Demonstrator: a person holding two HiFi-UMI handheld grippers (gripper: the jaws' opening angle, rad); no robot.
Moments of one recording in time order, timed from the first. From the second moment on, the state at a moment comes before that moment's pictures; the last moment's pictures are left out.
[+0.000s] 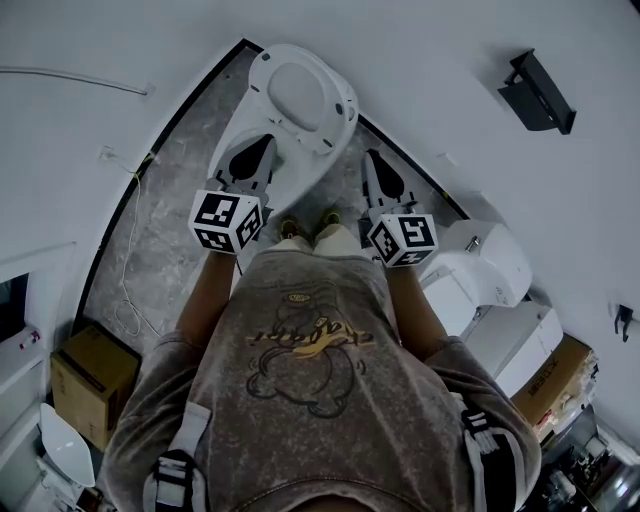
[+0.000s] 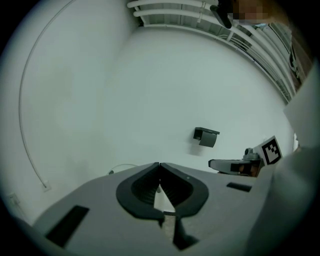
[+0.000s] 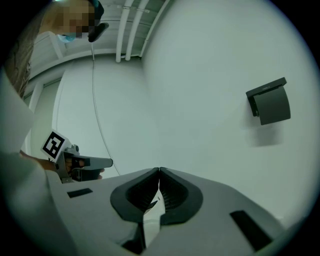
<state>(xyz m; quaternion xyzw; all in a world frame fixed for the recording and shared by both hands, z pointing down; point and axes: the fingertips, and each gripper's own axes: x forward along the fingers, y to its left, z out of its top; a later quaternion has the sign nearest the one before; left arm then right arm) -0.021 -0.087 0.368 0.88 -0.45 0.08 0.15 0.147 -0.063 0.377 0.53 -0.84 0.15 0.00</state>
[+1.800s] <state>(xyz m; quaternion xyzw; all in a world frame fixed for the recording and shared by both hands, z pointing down) 0.026 -0.329 0.513 0.74 -0.53 0.11 0.38 0.206 -0.167 0.424 0.52 -0.83 0.18 0.04</state>
